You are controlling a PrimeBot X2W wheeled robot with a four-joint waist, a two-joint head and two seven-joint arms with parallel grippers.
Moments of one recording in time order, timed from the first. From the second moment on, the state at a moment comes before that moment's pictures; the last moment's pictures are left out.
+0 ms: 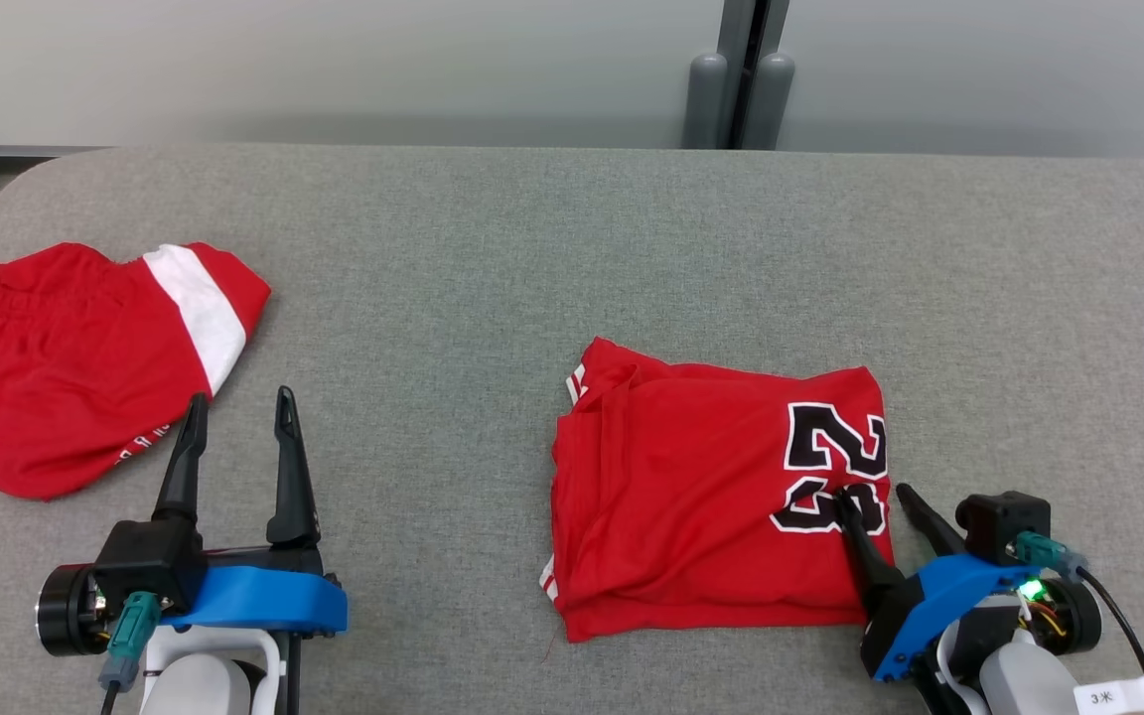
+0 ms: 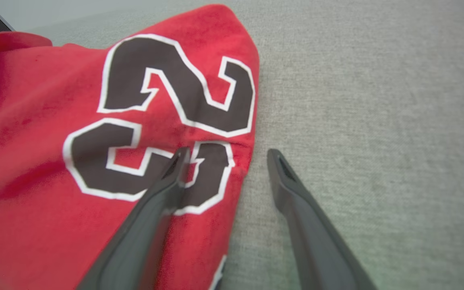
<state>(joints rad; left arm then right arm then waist) -0.14 0.10 -0.07 0.21 -0.17 0.01 -0.26 -0.26 -0.08 0.07 0.60 0.23 0.13 -0.08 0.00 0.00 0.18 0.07</state>
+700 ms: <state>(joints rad) -0.17 0.09 -0.06 0.20 -0.15 -0.01 -0.26 -0.40 -0.18 0.15 0.69 0.36 0.13 -0.14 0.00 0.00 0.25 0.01</state>
